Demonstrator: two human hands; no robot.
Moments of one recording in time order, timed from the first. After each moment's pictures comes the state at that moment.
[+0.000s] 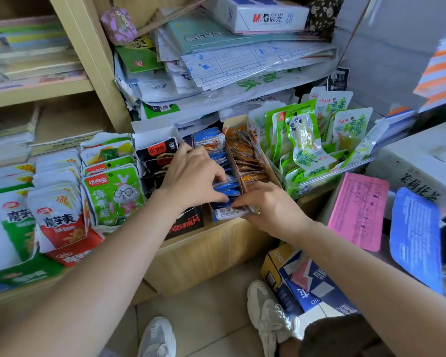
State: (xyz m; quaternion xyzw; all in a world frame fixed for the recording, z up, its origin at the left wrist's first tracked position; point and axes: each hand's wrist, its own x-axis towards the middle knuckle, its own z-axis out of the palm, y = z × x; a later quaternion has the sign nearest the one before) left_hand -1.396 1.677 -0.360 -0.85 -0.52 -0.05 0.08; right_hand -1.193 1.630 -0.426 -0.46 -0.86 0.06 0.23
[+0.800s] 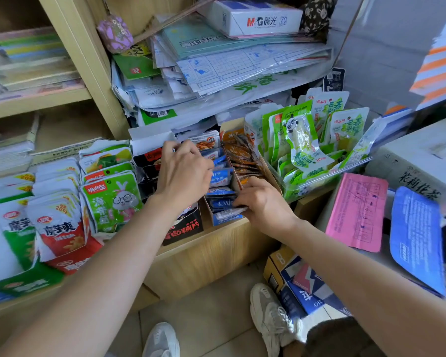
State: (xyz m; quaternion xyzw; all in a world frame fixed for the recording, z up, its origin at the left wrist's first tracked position) left_hand -1.401 1.689 -0.367 -0.82 -0.52 -0.18 0.15; right_hand -1.201 1.650 -0.441 -0.44 -0.86 0.00 0.27
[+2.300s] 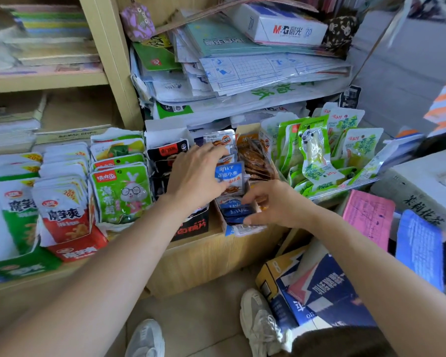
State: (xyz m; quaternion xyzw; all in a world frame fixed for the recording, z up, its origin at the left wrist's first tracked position) left_hand -1.407 1.689 -0.372 -0.81 -0.54 -0.25 0.05; right_hand -1.190 1.664 -0.391 -0.52 -0.79 0.28 0.14
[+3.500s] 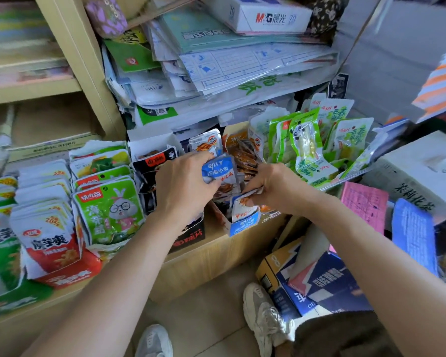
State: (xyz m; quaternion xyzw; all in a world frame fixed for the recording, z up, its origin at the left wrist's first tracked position) left_hand -1.408 1.686 -0.362 -0.76 -0.55 -0.33 0.00; right_hand -1.192 1.674 -0.359 -0.49 -0.83 0.19 0.20
